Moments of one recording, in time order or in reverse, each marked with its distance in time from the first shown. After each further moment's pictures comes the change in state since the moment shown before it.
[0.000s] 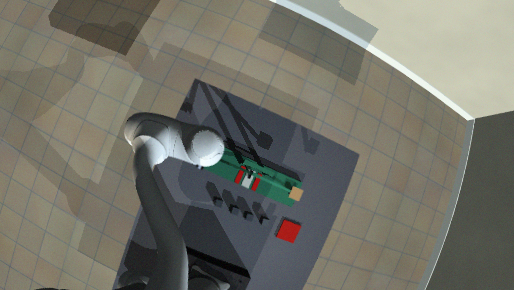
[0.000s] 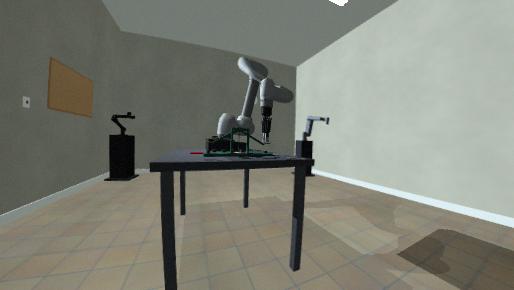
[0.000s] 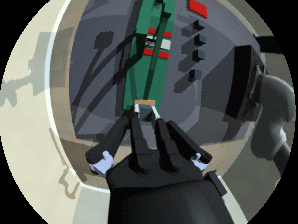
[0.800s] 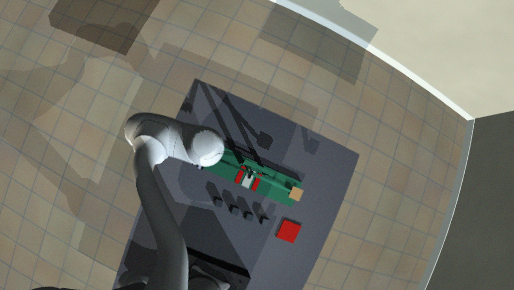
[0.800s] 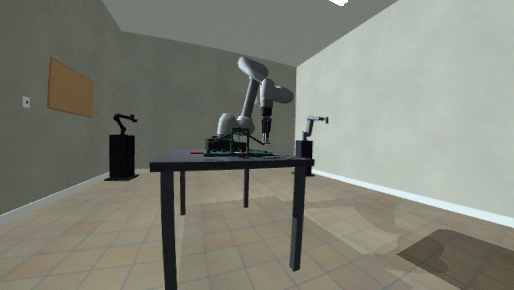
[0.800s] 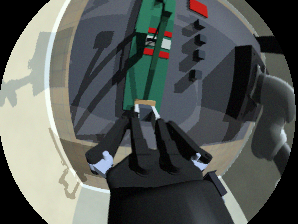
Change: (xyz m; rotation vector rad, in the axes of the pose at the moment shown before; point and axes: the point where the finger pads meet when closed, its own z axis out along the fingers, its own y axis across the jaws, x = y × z) arm 0.000 0.000 0.003 0.000 0.000 0.000
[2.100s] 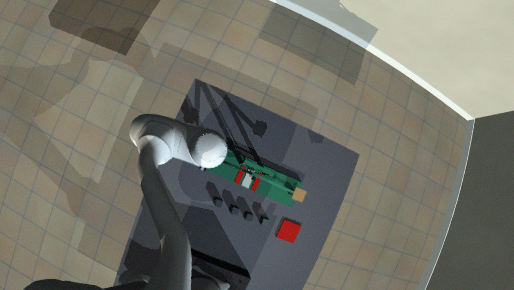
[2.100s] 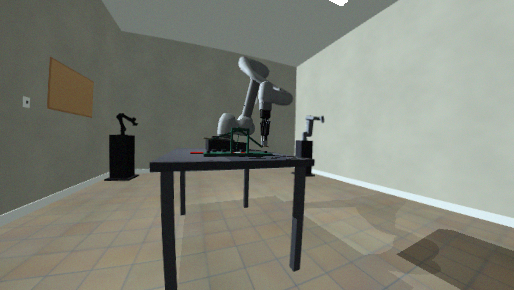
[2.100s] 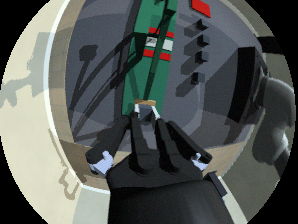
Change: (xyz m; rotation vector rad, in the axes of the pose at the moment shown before) arm 0.010 0.000 0.020 0.000 0.000 0.000
